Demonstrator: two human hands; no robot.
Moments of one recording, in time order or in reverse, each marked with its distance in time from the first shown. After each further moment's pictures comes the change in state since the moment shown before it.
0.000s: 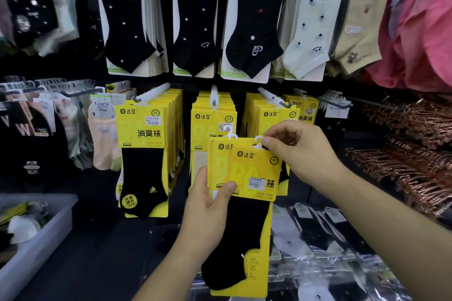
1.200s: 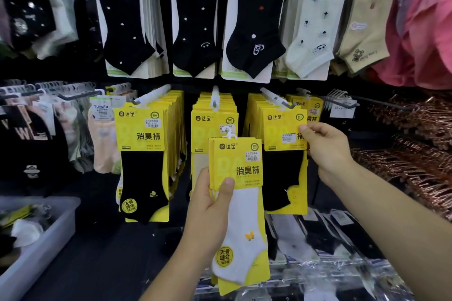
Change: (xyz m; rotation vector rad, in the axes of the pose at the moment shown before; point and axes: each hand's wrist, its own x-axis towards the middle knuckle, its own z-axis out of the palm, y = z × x) left_hand 0.004 0.001 0.006 -0.109 -0.025 -0.042; right_hand 0.046 0.074 -0.015 0.323 0.419 0.373
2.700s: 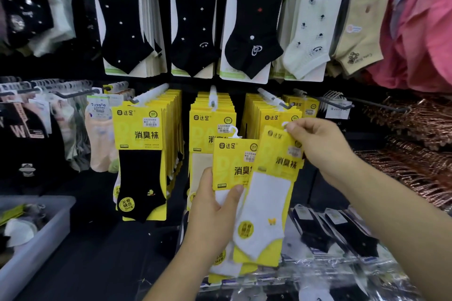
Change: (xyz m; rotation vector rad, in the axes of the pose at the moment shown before) left_hand -0.003 -0.004 0.004 0.218 0.036 0.084; right_hand -0.040 -0.043 -0.003 -0.228 -0.261 -0.151
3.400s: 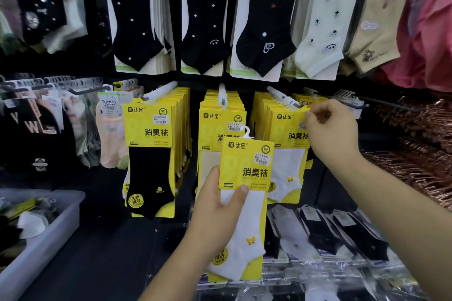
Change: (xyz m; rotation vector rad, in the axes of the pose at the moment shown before) left_hand 0.002 0.003 -0.014 -0.044 -0.101 -0.034; right_hand 0.025 0.004 0.006 -0.365 0.332 -0.217
